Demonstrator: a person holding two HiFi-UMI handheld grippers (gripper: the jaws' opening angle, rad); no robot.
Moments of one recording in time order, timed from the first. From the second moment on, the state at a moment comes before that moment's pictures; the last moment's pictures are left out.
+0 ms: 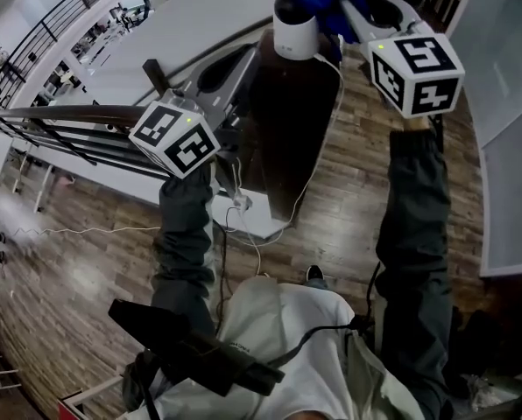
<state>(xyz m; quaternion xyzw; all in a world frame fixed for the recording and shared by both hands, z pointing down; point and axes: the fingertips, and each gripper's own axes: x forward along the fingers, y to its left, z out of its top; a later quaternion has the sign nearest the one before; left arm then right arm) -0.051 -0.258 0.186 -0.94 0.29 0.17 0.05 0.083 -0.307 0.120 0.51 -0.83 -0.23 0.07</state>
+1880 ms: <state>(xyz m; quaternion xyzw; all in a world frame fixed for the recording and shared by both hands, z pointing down) -0.038 -0.155 0.257 -0.89 0.42 0.20 0.02 0.119 -0.140 0.259 0.48 -0.85 -0.20 0.01</state>
